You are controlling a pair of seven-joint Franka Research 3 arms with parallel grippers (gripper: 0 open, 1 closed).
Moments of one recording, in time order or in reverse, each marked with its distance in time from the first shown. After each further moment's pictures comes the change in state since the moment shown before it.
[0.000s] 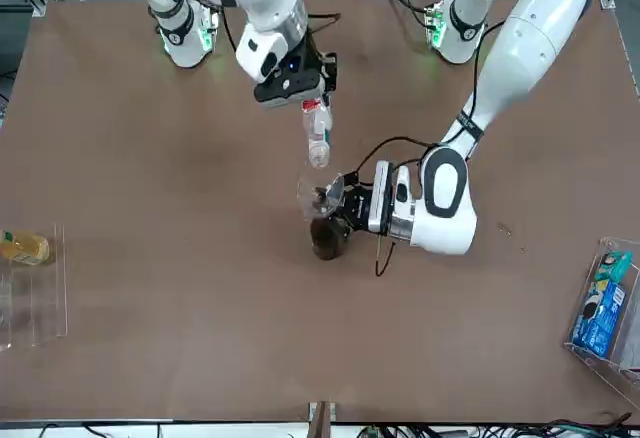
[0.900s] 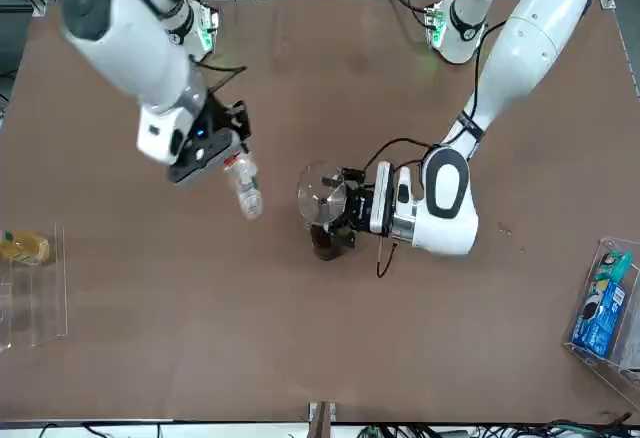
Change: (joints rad) left arm 0.007 -0.001 0.000 0.013 0.000 -0.002 0.001; right arm -0.168 -0.080 -0.260 -0.004 0.211 -0.146 -0.779
